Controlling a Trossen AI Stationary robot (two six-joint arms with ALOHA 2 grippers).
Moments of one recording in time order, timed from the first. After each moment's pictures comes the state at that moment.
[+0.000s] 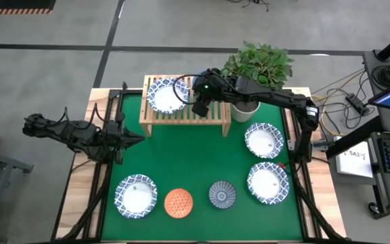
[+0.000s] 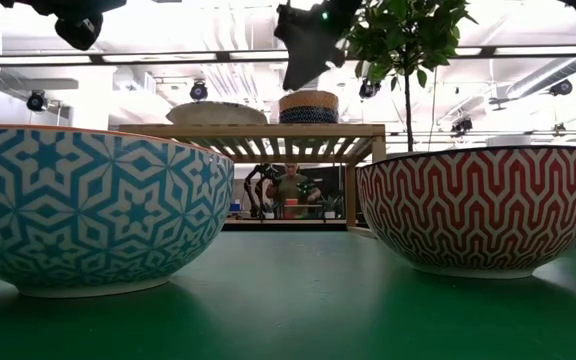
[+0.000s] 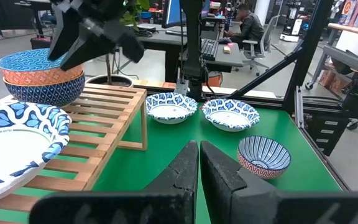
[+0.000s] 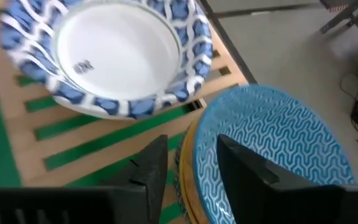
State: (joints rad) left arm -0.30 0.43 0.60 -0.33 -0.39 -0.14; right arm -0.29 1.86 1.93 -0.81 0.31 -0.07
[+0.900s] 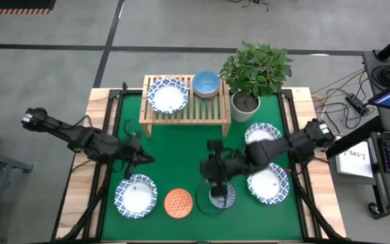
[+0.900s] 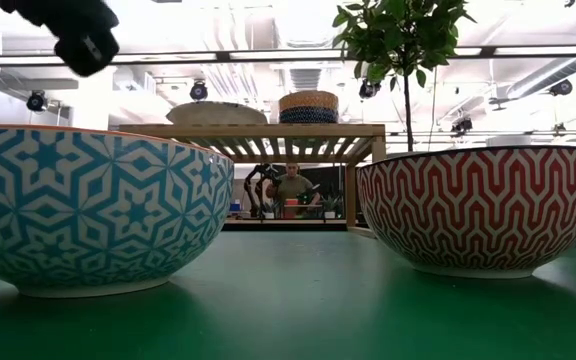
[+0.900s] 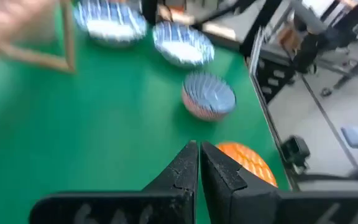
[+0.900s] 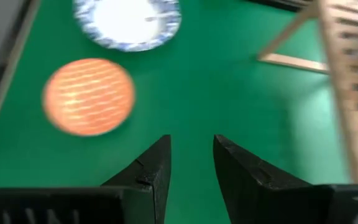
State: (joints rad) left arm -0.37 0.71 0.62 -0.34 -0.19 -0.47; right arm 0.36 1.79 1.83 -0.92 0.31 0.11
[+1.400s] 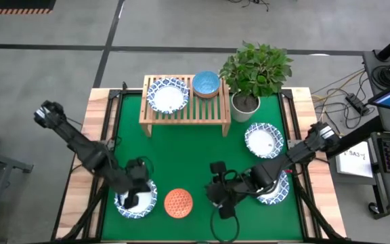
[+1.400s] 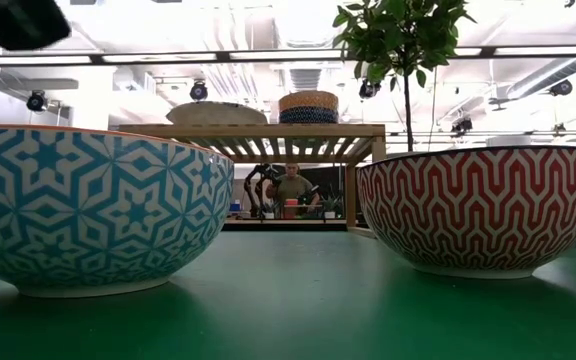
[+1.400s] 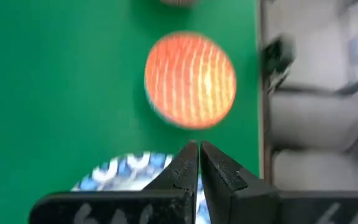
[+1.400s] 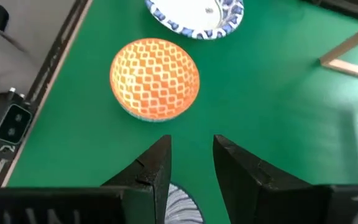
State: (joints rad) left arm -0.69 1.15 0.94 -0.68 -0.19 -0.82; right arm 0.51 1.75 1.57 -0.66 0.32 0.13
